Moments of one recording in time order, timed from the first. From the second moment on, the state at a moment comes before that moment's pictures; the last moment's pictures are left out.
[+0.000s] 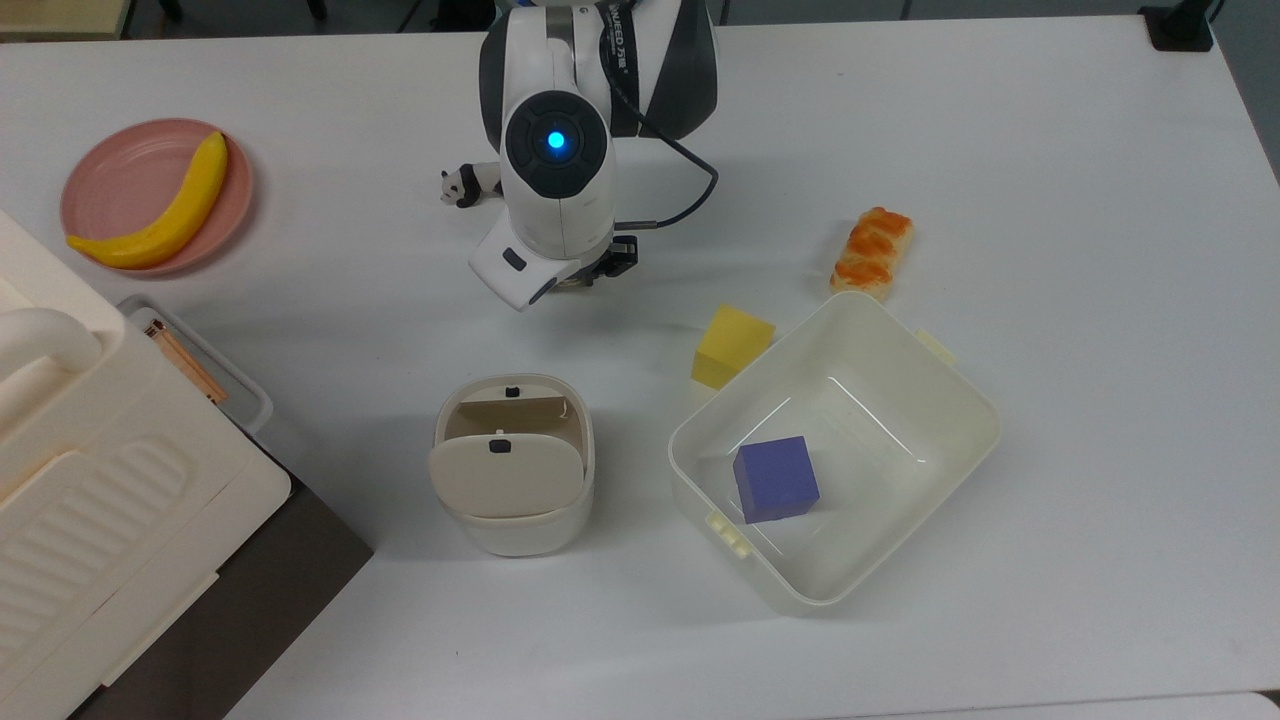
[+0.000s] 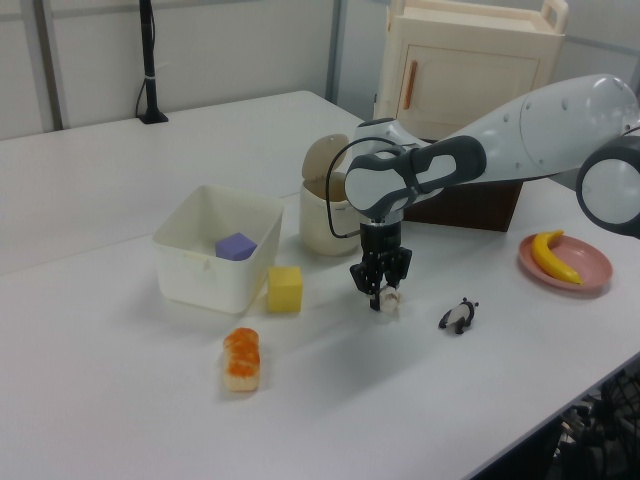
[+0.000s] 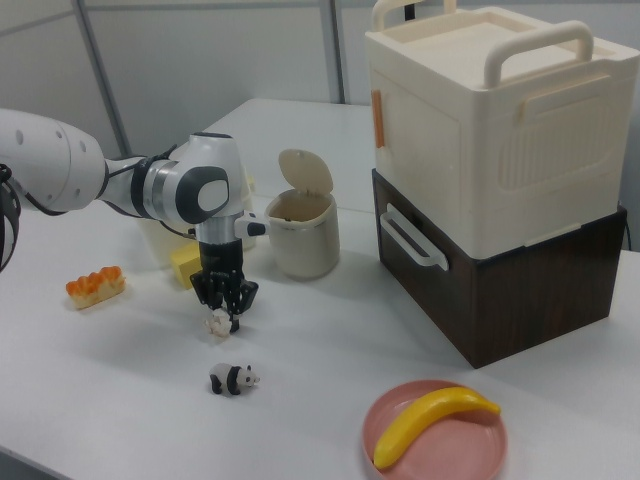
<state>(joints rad) 0.06 0.43 0.00 -1.78 -0.03 1.95 0.02</state>
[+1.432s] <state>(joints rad) 0.03 0.45 -0.02 -1.44 -0.06 2.44 0.03</state>
